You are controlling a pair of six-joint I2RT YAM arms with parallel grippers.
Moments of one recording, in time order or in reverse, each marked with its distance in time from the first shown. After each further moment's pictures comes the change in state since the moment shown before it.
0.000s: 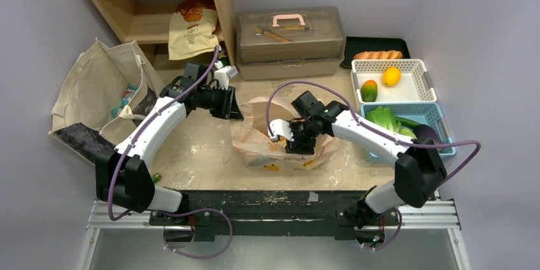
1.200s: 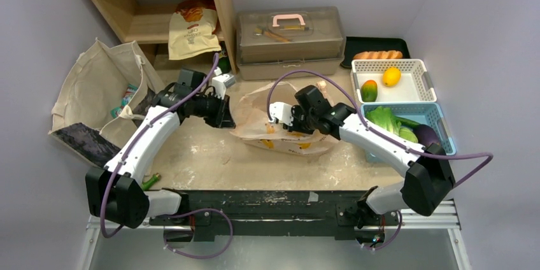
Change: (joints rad) left arm 0.000 -0.107 -0.030 -0.107 -0.013 0.147; right arm 0.000 -0.070 -0.014 0.240 0.290 0.156
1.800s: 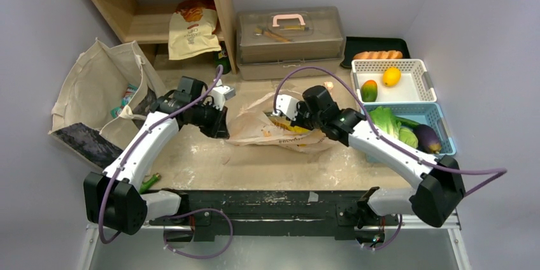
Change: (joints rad) left arm 0.000 -0.060 -0.076 -0.103 -0.062 0.135; right arm 0.003 -0.084 -0.084 0.150 0.100 0.087
